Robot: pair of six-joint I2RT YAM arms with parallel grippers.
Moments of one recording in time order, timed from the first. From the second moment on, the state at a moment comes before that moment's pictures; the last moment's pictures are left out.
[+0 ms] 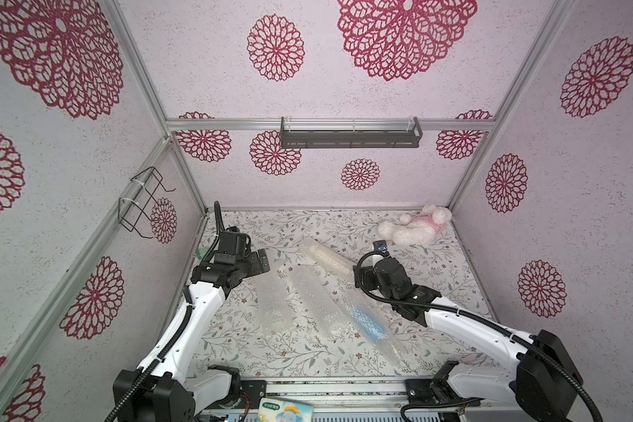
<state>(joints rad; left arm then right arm) -0.17 1.19 1.05 -0.71 -0.08 -0.41 0.76 1.25 0.79 -0.11 0.38 0.34</state>
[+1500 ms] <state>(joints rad) -0.20 1.23 0.98 -0.85 0.04 -0.53 1.04 1.72 1.17 -0.43 0.24 0.39</state>
